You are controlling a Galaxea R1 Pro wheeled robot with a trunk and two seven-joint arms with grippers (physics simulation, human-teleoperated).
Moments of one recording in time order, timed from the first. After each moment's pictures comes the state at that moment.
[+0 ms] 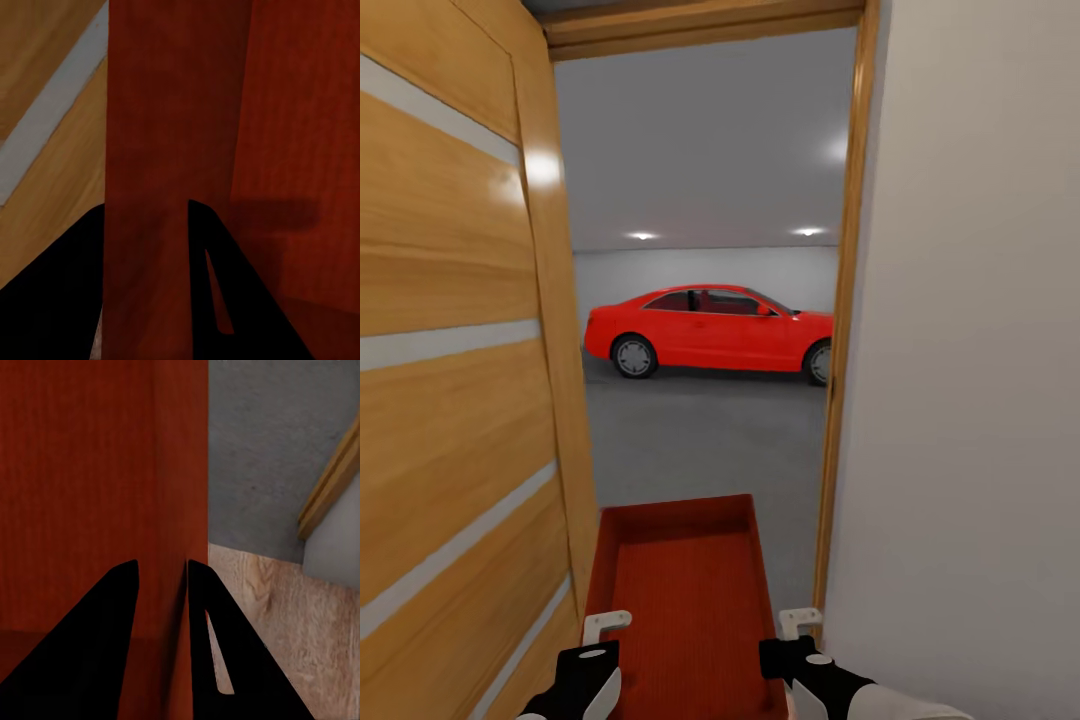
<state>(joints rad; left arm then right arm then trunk) -0.51 -0.10 -0.02 -0.28 0.10 0.12 0.47 -0.65 0.17 -0.01 0.04 0.06 -0.12 -0.02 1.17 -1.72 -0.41</state>
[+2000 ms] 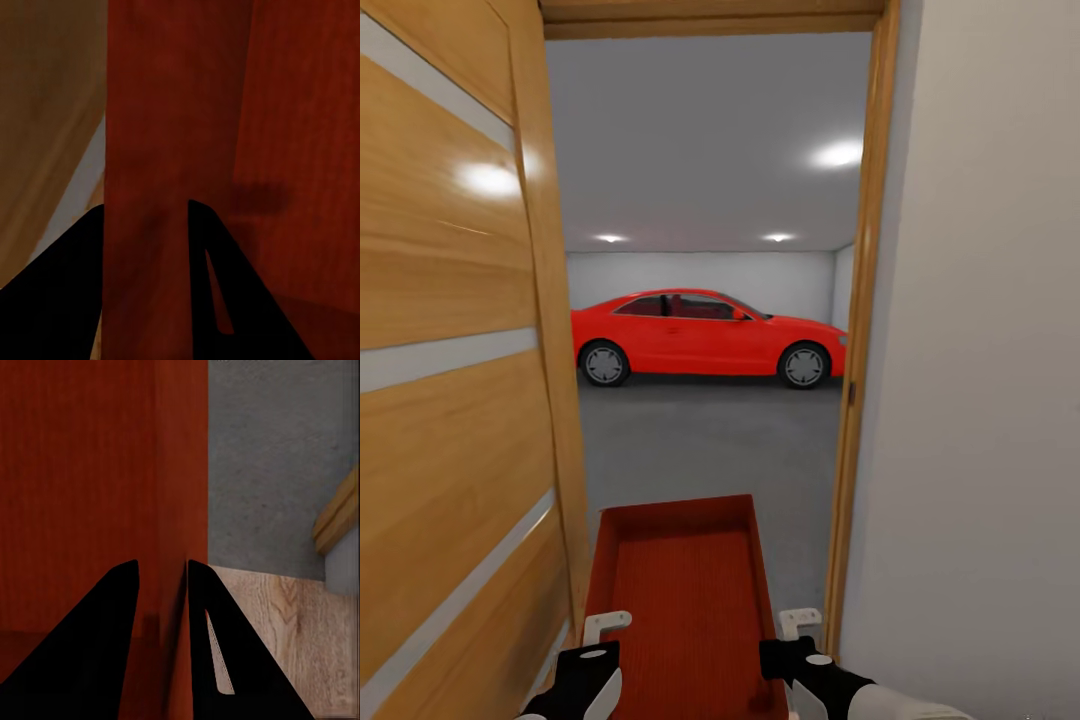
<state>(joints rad) -0.51 -0.10 -0.02 -0.28 0.10 0.12 0.47 -0.65 0.17 -0.01 0.04 0.06 -0.12 -0.02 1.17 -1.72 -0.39</state>
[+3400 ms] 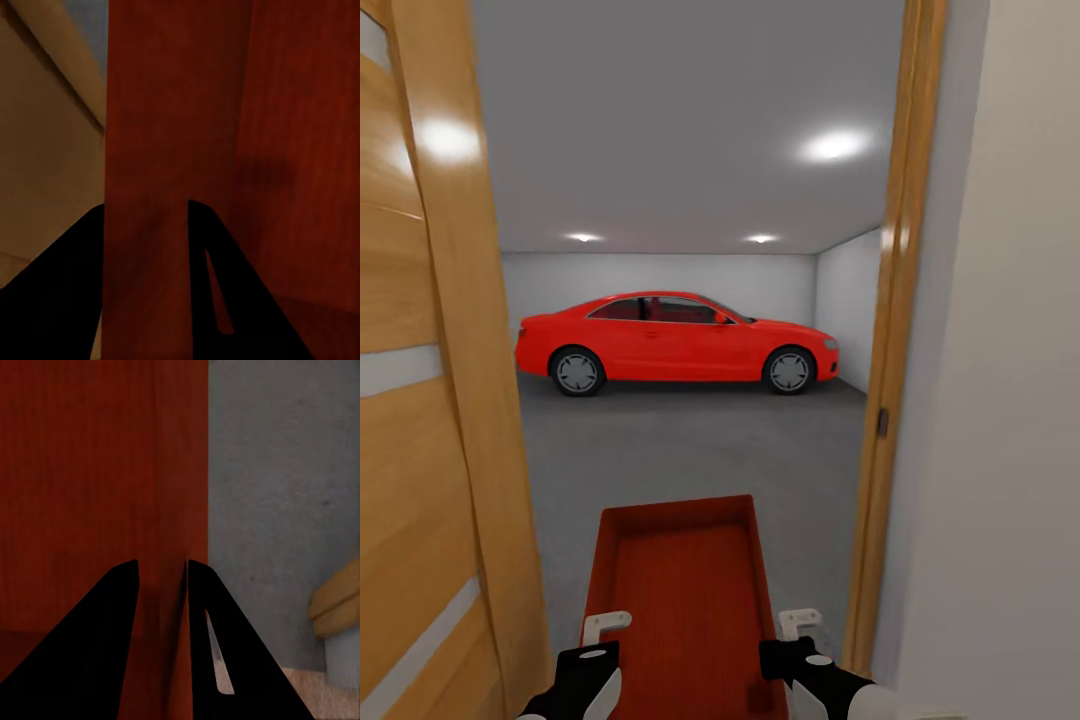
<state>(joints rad) -0.51 -0.10 -0.02 -0.28 0.10 0.12 0.47 -0.65 0.17 -0.01 0.05 0.06 -0.12 -0.02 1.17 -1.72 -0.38</state>
